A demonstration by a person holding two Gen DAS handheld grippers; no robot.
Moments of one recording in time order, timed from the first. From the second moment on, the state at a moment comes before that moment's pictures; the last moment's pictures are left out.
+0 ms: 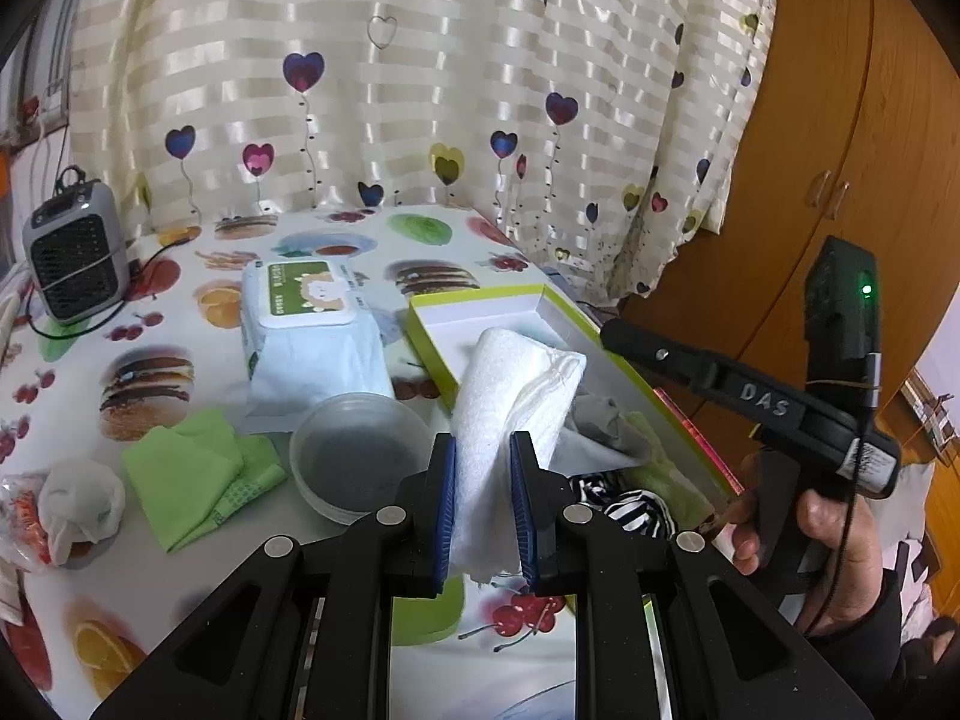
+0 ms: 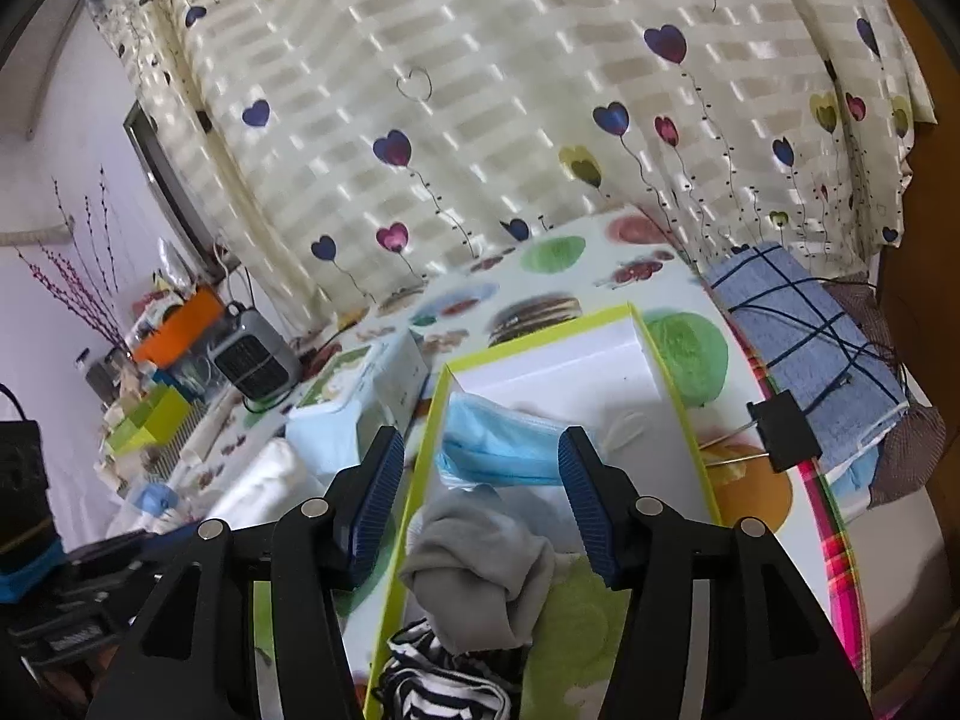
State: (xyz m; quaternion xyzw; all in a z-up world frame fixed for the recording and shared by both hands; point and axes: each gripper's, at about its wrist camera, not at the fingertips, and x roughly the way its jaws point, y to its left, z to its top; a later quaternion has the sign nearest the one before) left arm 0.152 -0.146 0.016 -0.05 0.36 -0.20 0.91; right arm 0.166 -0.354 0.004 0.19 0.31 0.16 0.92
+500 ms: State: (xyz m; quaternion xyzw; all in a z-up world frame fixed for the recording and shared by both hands) left arm 0.141 -0.209 0.004 0.00 0.38 -0.26 0.89; right arm 0.112 -0.400 0.008 0.23 0.29 0.13 0.92
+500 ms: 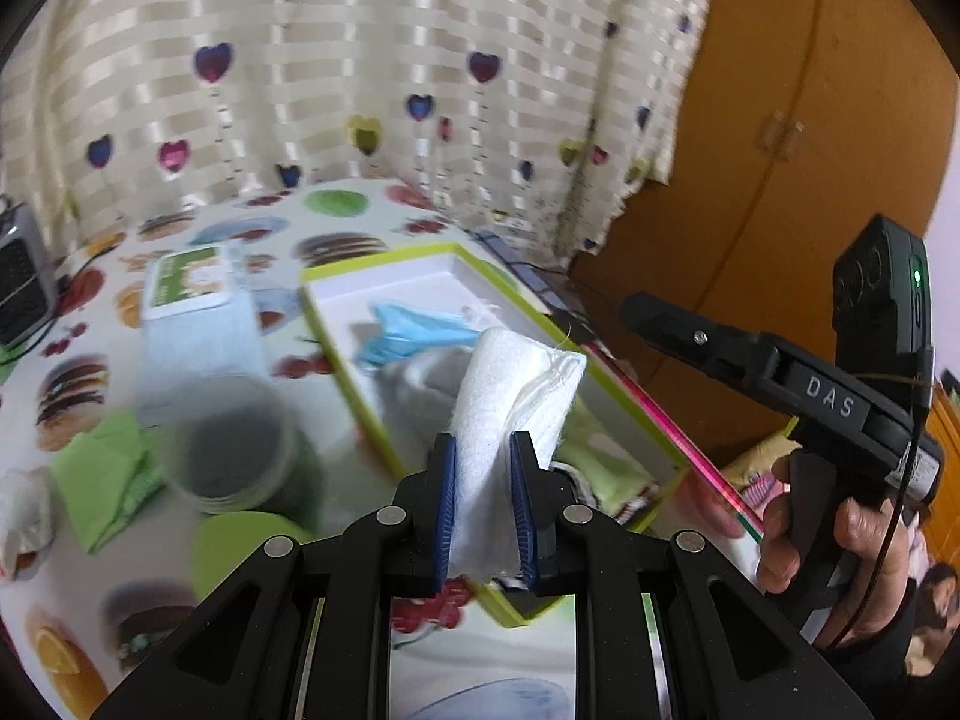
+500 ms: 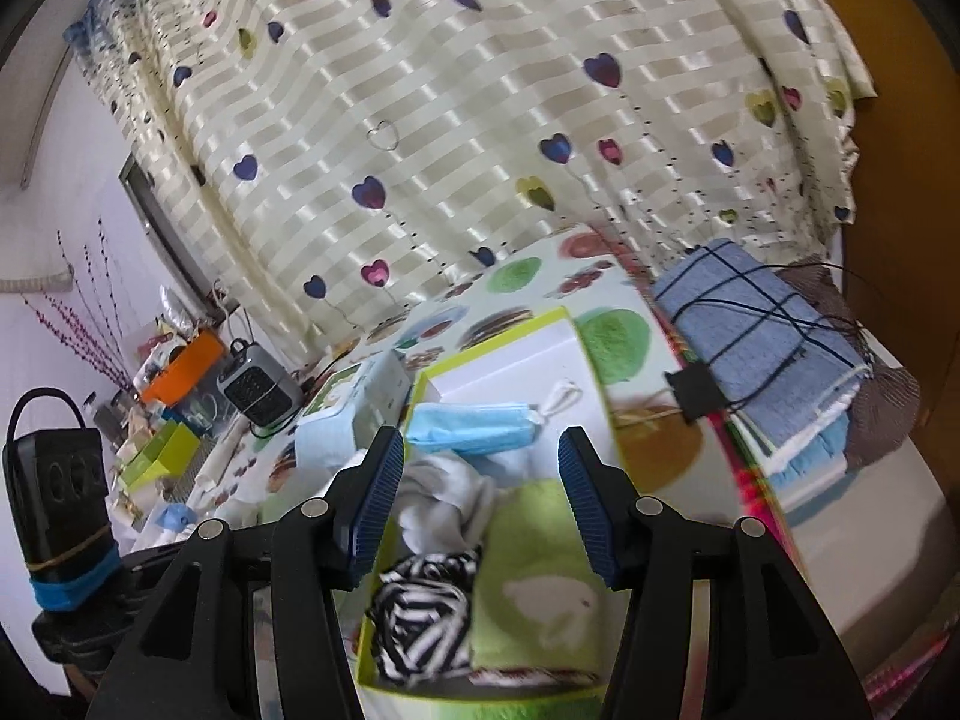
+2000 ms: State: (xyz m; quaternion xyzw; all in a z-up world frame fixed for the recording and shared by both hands) left arm 0.110 -0.195 0.028 -0.01 0.36 -0.26 0.90; right arm 0.054 -0.351 0.051 0.14 0.29 0.13 0.94
